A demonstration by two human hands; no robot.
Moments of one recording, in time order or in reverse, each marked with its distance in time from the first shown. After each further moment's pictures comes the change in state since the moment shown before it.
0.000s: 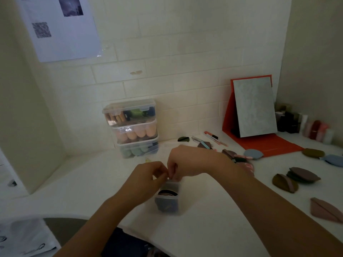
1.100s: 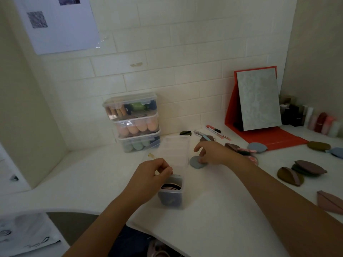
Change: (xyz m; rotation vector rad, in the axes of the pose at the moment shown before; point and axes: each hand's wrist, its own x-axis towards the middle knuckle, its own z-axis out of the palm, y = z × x) left_hand -0.005 -0.008 0.013 -0.179 0.049 -0.030; right_hand 0.024 0.099 0.038 0.289 0.161 0.391
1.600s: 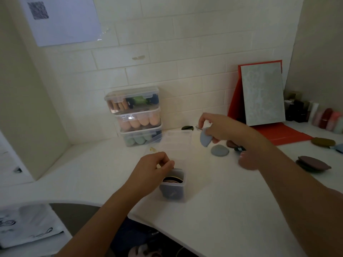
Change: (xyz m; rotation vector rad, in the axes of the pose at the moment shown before) left_hand 0.000 0.001 0.001 0.008 0.016 -0.034; right_hand -0.019 -0.018 -0.049 0.247 0.157 -0.077
